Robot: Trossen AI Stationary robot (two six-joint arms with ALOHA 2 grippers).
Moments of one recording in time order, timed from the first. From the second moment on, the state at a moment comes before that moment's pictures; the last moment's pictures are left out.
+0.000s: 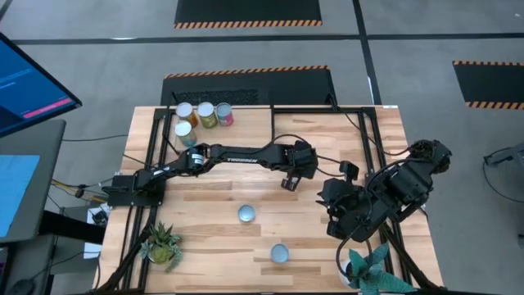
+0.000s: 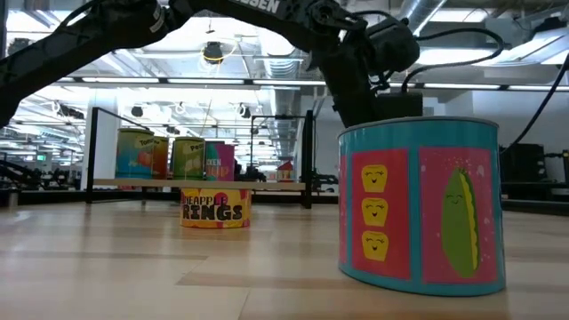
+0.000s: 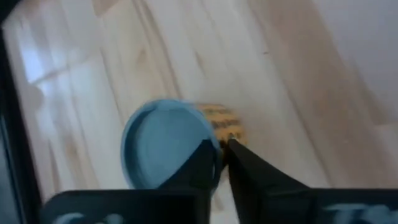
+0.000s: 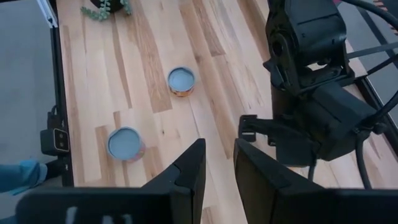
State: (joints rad) left arm 0.07 2.52 2.28 -0.80 -0.21 0.58; right arm 0.65 1.65 2.12 -1.57 0.58 0.79
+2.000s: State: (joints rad) left arm 0.56 2.19 2.04 -1.20 -0.11 0.41; right arm 0.65 1.65 2.12 -1.57 0.66 0.79
